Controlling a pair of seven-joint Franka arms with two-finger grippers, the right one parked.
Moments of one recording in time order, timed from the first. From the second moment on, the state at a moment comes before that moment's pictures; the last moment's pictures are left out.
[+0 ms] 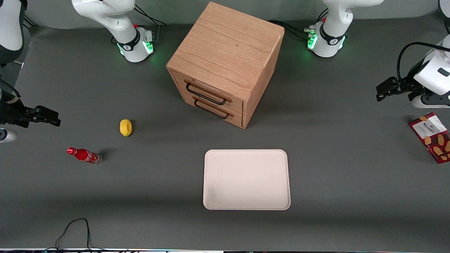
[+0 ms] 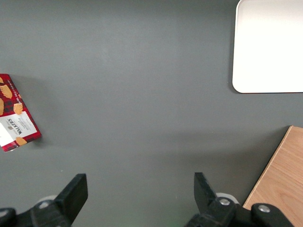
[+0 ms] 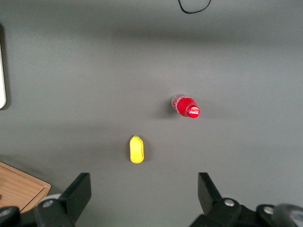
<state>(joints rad) -0.07 -0.08 0.02 -1.76 0.01 1.66 -0.04</state>
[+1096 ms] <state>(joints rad) -0.01 0.21 0.43 -1.79 0.08 2.07 0.15</state>
